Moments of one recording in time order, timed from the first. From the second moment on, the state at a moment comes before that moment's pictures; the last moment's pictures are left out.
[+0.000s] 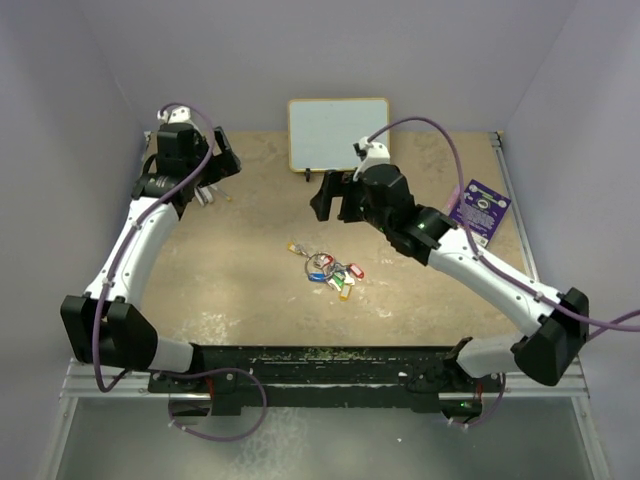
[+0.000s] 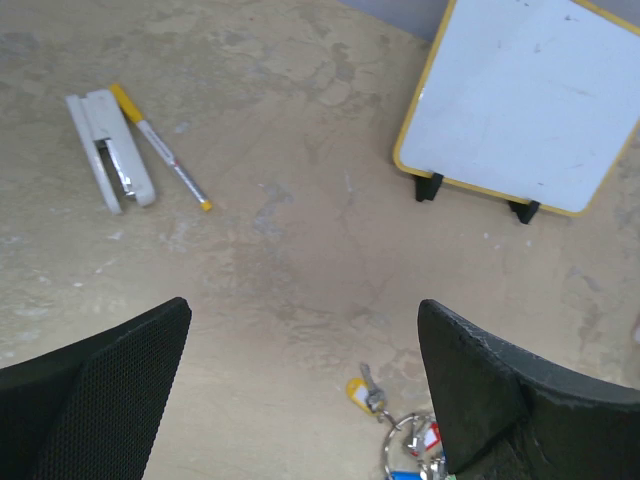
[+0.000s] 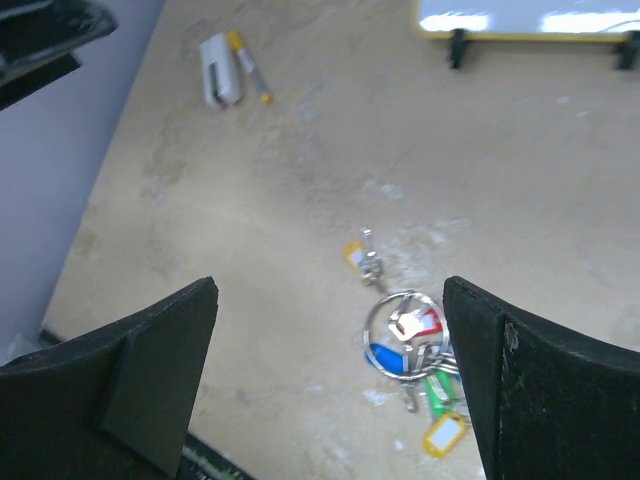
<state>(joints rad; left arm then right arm) -0.12 1.41 1.36 -0.47 -0.02 -0.48 0.76 1.38 1.25 -0.29 0.13 0.53</state>
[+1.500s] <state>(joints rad) -0.12 1.39 1.31 -0.41 -0.14 -0.30 0.74 1.33 1.30 -0.49 0.52 0.38</state>
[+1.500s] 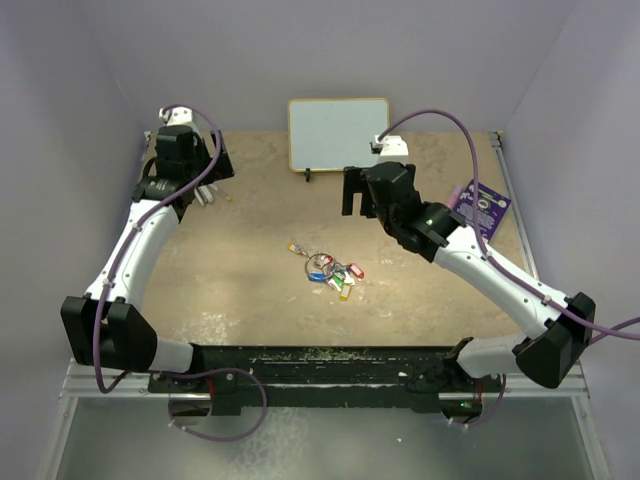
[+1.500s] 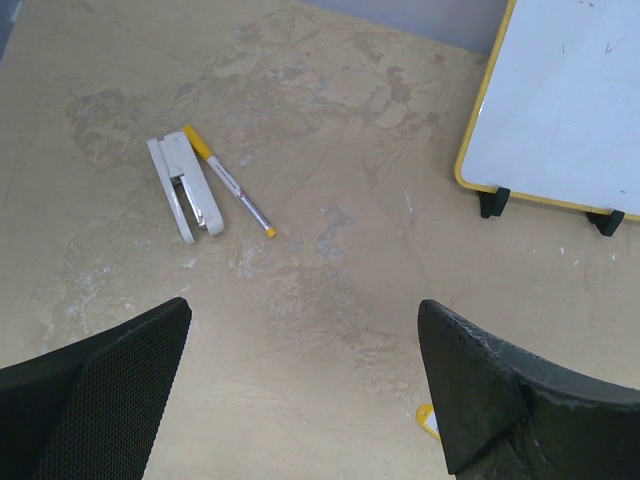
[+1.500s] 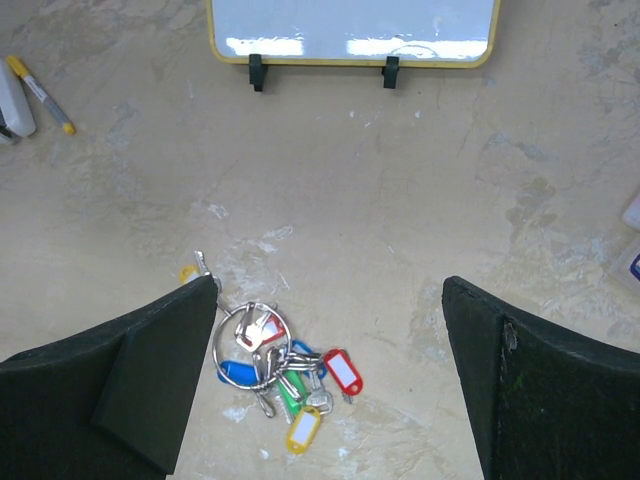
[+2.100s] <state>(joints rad) -0.12 1.39 1.31 -0.41 -0.14 -0.29 0.74 1.33 1.27 -0.49 0.50 0.38</state>
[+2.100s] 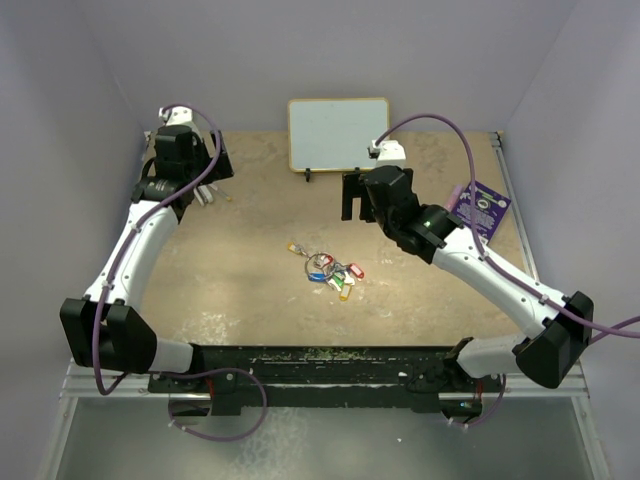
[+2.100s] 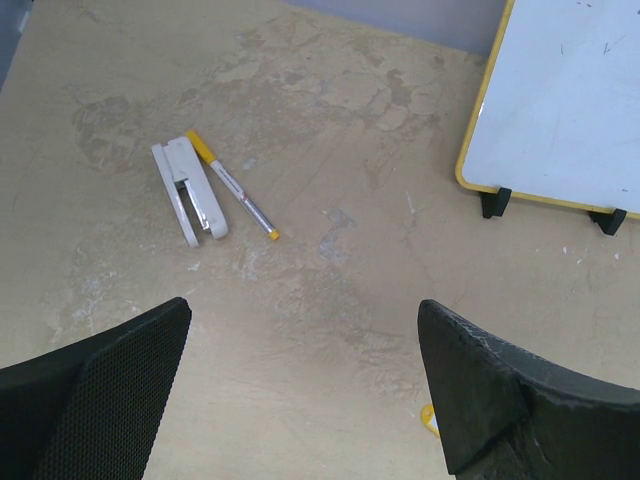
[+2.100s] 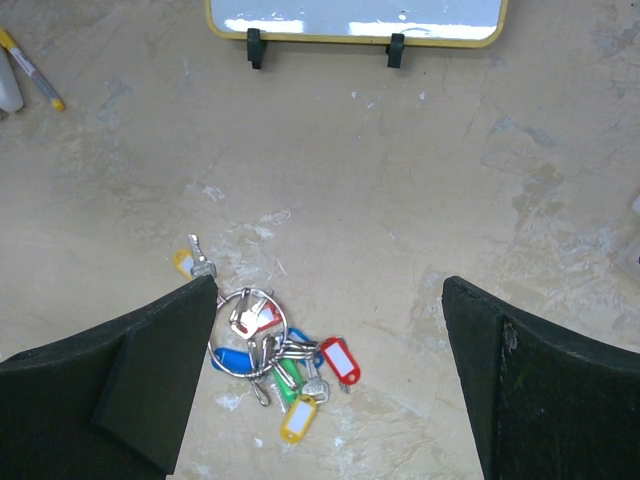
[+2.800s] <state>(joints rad) -0.12 1.38 1.31 -0.41 -0.15 -0.28 0.72 1.33 1.27 -0.49 0.49 0.38</state>
